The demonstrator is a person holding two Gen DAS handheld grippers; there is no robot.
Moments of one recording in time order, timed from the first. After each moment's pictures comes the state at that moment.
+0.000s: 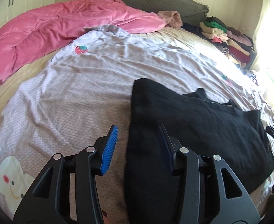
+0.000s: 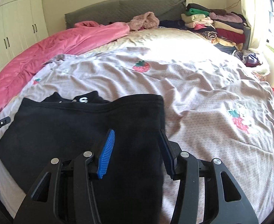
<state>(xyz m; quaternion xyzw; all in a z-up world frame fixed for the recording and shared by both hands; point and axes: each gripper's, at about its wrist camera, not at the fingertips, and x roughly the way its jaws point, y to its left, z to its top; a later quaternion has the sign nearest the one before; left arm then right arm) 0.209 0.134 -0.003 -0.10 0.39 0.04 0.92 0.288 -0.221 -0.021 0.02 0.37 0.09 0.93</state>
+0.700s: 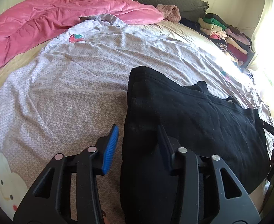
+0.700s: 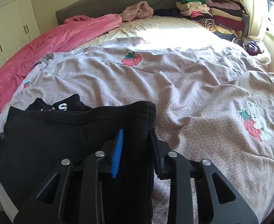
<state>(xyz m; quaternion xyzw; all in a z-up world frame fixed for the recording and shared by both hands) 0.216 0.133 -0.018 -0.12 0.41 0.01 0.91 0.334 -0.232 -0.042 0.04 0.40 0.08 0.91</state>
